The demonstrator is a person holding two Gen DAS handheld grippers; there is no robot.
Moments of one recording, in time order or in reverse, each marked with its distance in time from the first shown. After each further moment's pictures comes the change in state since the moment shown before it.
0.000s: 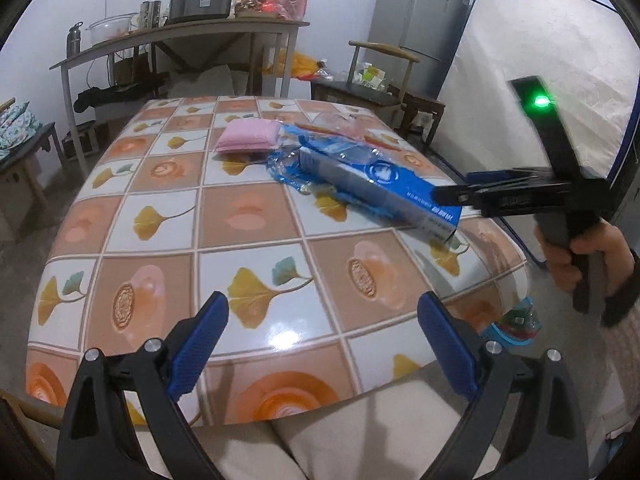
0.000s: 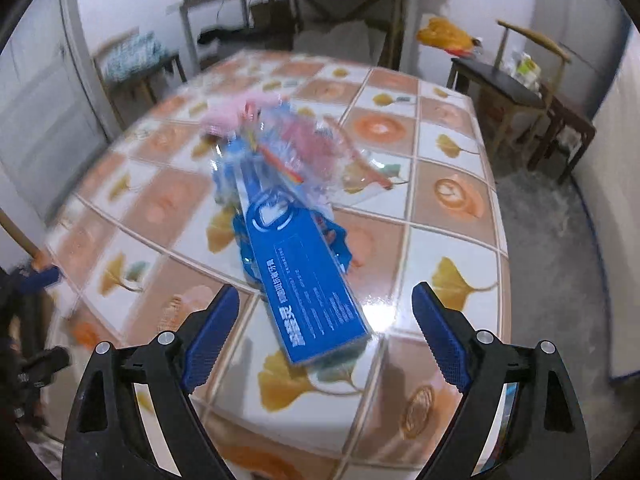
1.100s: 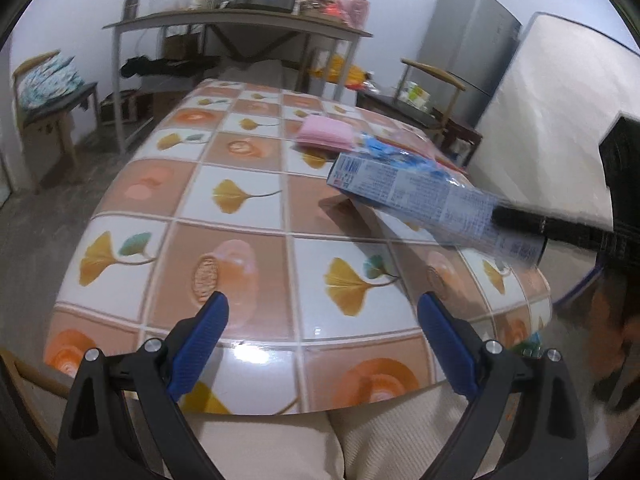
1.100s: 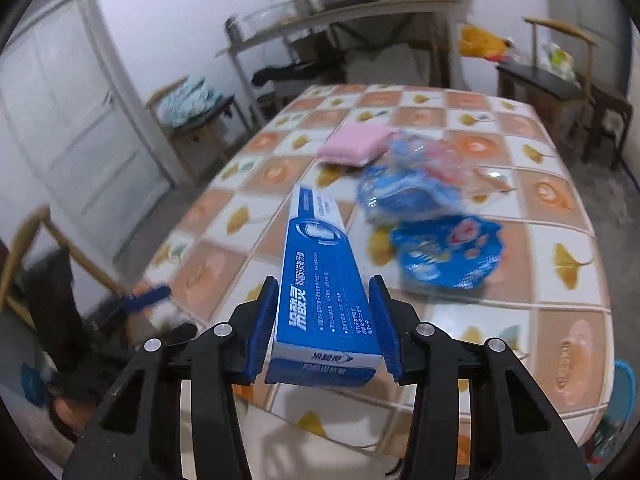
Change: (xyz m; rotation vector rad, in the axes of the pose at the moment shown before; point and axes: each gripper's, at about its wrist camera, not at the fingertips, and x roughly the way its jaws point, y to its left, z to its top) left arm -0.017 0.072 -0.015 -0.189 -0.032 0.066; right arm -0.041 0.084 -0.009 0.103 -0.131 0.287
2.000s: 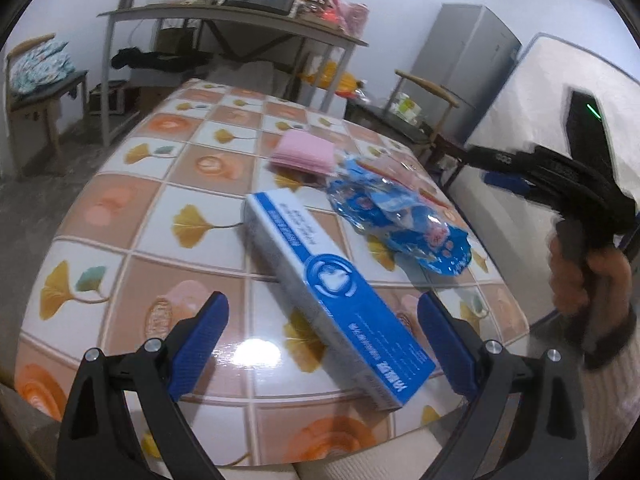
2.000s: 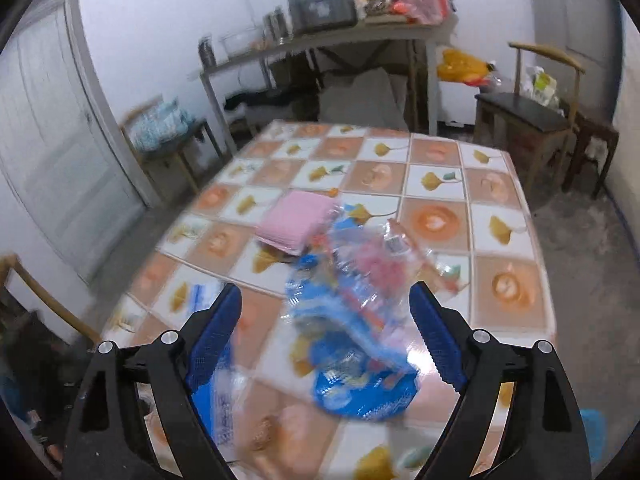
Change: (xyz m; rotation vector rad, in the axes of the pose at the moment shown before) left arm 0.021 -0.025 0.032 -0.019 -0.010 -0.071; right arm 0.014 -0.065 0.097 -0.007 -0.051 -0.098
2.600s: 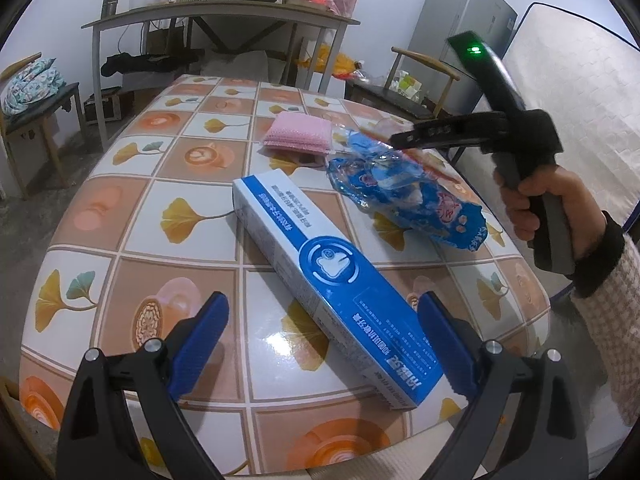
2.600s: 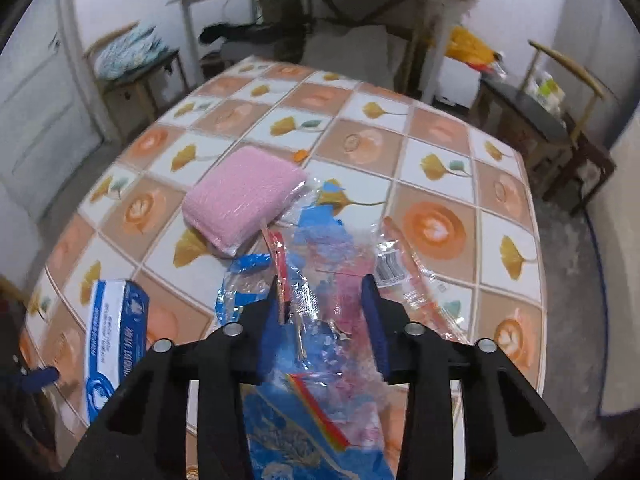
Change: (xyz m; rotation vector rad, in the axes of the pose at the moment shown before) left arm 0.018 -0.005 -0.003 0.058 0.056 0.041; right arm 0.081 -0.013 0.019 -0.088 0.163 -0.139
